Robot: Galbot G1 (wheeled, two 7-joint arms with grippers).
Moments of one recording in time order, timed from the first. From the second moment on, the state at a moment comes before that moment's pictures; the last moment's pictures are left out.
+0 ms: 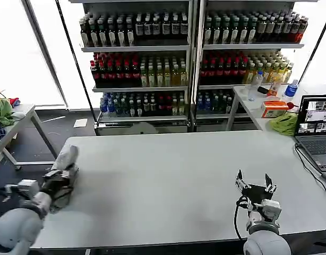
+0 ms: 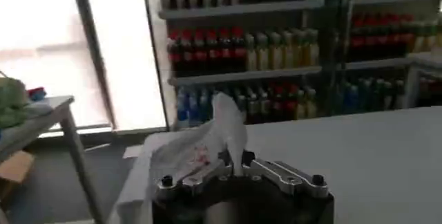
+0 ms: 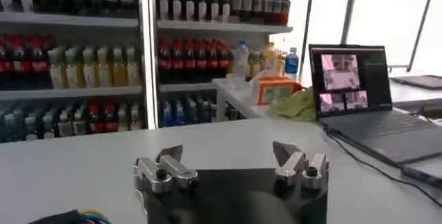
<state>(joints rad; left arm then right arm) 1.32 -0.91 -0.64 -1.98 -0.64 0.48 -0.07 -1.40 1.32 0.51 2.18 0.27 -0.47 0.46</state>
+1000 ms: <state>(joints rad) 1.01 -1.22 -0.05 -1.85 -0.53 0.46 -0.19 -1.43 1.36 0.48 2.18 0.20 -0.50 0.45</state>
